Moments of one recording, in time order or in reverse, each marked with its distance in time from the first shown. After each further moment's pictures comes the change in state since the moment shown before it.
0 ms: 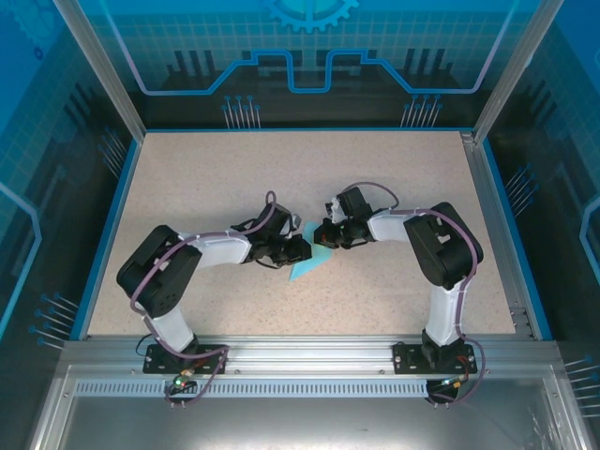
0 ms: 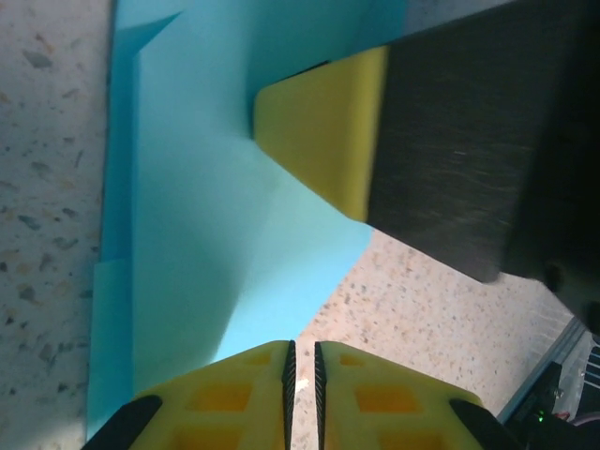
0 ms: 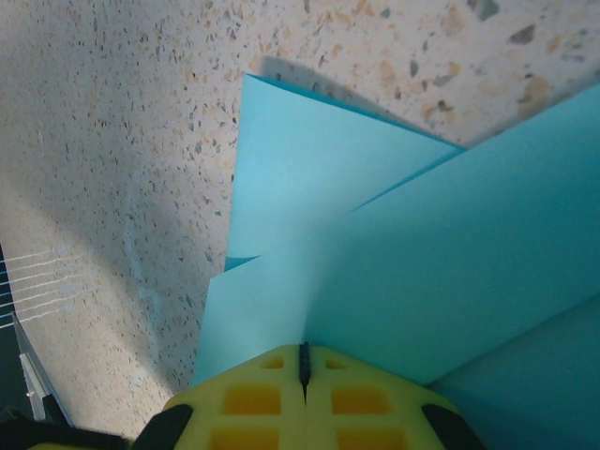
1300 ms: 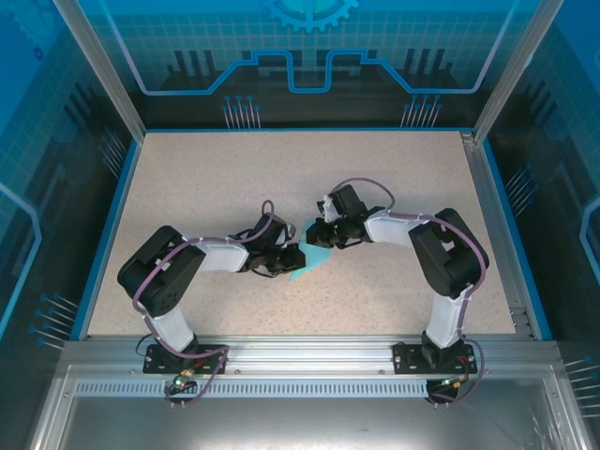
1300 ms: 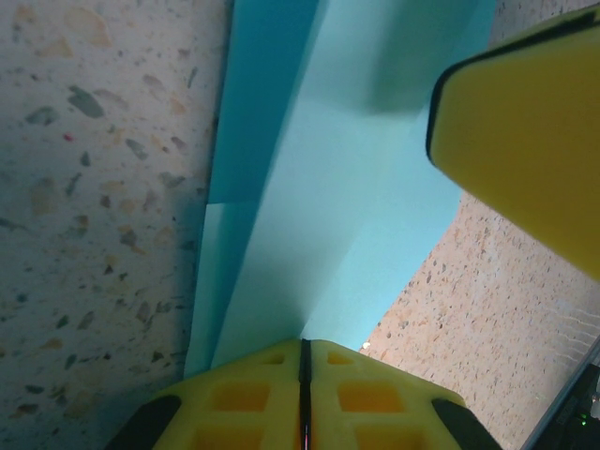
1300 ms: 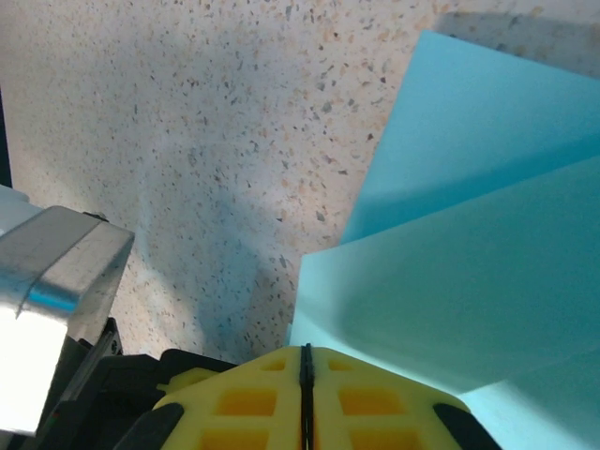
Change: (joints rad) left arm 0.000 -0.005 -0.113 0.092 -0.021 0.005; right arm 0.066 -0.073 0.026 -0.048 0.011 -0.009
